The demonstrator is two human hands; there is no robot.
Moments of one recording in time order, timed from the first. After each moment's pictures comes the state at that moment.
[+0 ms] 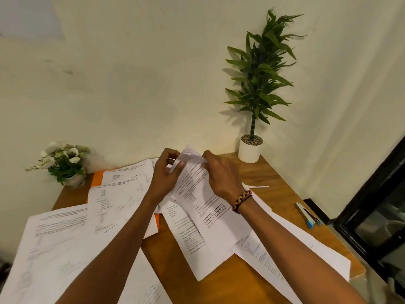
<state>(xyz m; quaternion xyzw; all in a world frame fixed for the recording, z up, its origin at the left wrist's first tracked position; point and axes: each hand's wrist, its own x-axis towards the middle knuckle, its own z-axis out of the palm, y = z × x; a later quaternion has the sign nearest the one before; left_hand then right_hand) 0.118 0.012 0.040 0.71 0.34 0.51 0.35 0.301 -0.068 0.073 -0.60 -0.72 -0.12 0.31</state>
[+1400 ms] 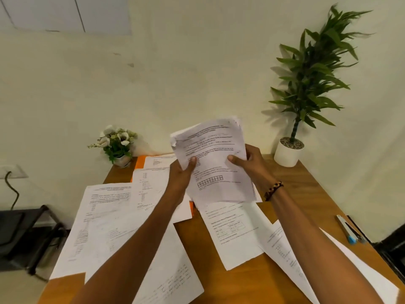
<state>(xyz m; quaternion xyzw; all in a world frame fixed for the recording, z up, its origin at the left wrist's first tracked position) 0.059 -0.024 0.032 0.50 0.39 0.57 0.53 0.286 -0.043 0.082 -0.49 -0.58 0.38 0.53</state>
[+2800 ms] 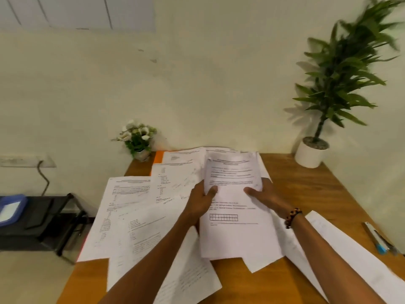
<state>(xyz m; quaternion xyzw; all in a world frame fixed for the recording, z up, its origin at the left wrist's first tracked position) 0.046 -0.051 -0.043 0.60 0.48 0.43 0.46 0.293 -0.061 -0.006 -0.57 -0.61 0.40 0.37</state>
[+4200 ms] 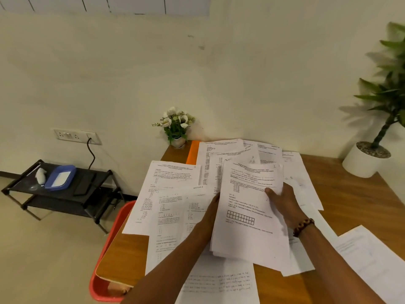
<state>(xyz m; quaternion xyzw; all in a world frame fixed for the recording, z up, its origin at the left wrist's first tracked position) 0.000 -0.121 -0.044 0.58 0.59 0.37 0.43 0.231 -0.041 -0.057 -0.58 -0.51 0.44 0.46</state>
